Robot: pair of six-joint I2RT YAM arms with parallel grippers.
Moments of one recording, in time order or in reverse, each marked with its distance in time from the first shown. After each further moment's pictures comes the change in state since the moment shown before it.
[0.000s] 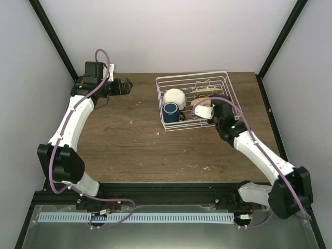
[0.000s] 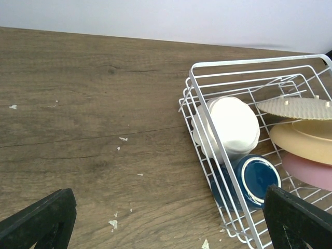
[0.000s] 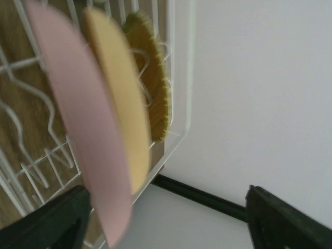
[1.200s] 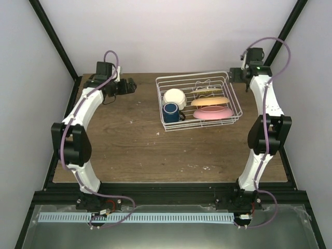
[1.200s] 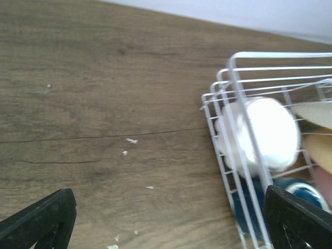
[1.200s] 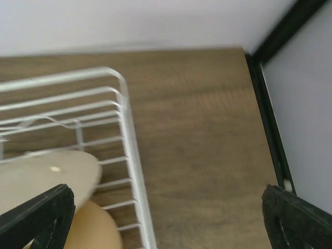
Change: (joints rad) left arm 0.000 0.187 0.040 0.068 0.002 -0.057; right arm -0.468 0.700 1.091 -0.645 -0.341 1.357
